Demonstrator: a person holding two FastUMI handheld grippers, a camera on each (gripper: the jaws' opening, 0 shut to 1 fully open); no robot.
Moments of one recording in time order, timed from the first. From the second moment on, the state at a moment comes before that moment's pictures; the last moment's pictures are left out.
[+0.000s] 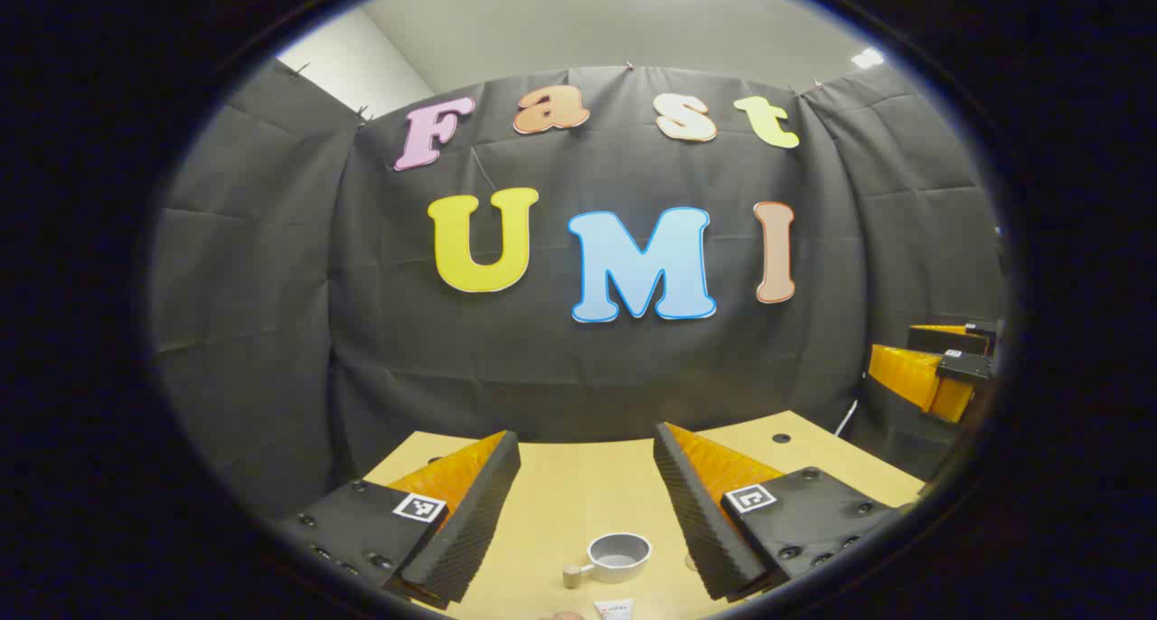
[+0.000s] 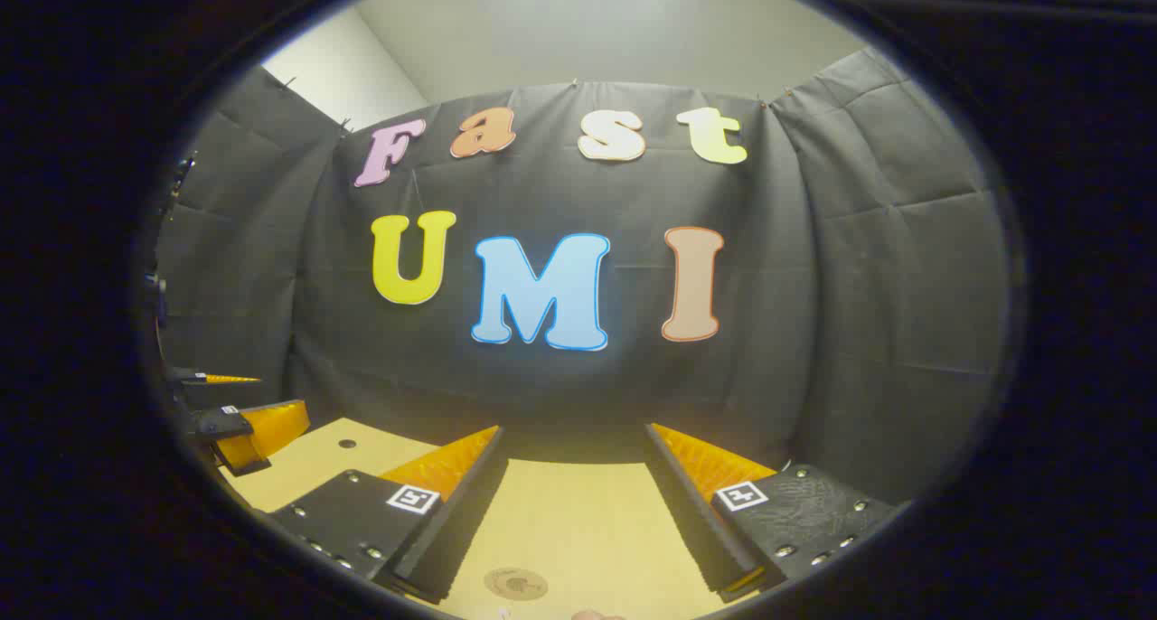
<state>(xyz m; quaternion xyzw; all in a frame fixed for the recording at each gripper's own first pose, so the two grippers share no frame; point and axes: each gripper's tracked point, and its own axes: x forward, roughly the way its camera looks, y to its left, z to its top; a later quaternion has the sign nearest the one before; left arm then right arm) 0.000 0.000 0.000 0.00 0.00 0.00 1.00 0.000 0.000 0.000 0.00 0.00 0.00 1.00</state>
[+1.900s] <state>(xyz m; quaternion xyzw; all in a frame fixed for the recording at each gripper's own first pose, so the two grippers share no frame) -0.033 -0.030 -0.179 -0.02 0.23 -0.03 0.97 -0.017 0.029 -0.151 0.02 0.21 0.08 0.97</state>
